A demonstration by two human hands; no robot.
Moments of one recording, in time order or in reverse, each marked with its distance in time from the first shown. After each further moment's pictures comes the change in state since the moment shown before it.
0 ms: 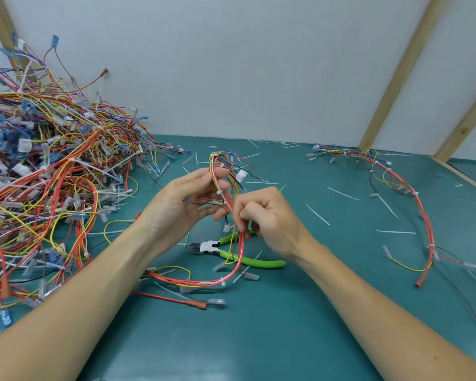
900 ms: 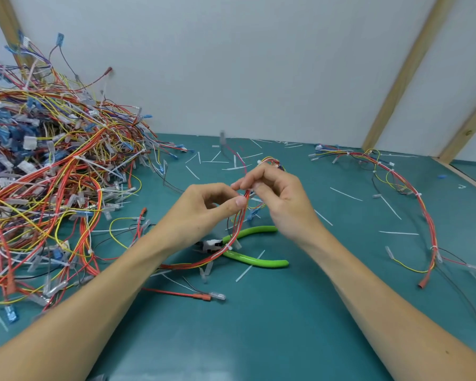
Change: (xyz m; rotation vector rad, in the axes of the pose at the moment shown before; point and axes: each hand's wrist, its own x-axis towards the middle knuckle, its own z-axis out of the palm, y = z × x) left_hand -0.004 -0.013 0.006 0.641 -0.033 0.131; right_hand 0.013 0.008 -0.016 -0.016 0.216 -0.093
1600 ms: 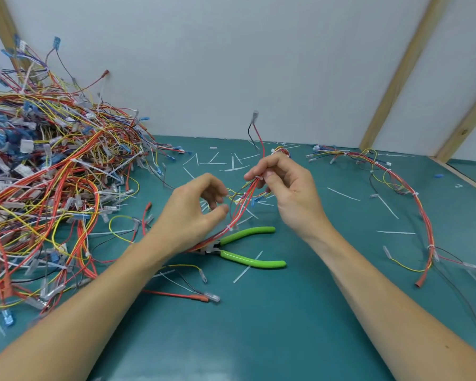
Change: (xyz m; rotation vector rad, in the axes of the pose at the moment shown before) left_hand -0.002 0.004 -0.002 0.434 0.210 0.155; right_hand 0.004 0.001 -0.012 -0.003 0.116 -0.044
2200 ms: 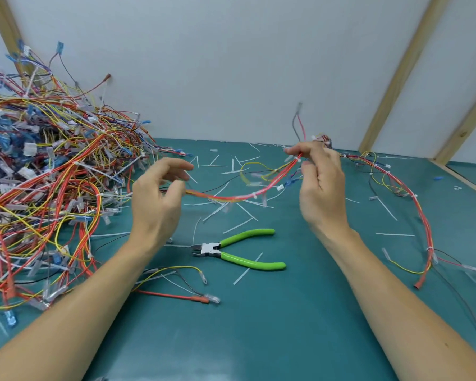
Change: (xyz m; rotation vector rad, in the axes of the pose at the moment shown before) left_hand 0.004 -0.010 -0.020 -0.134 0.451 -0.040; right_hand 0.006 0.008 -0.033 -0.468 0.370 -0.104
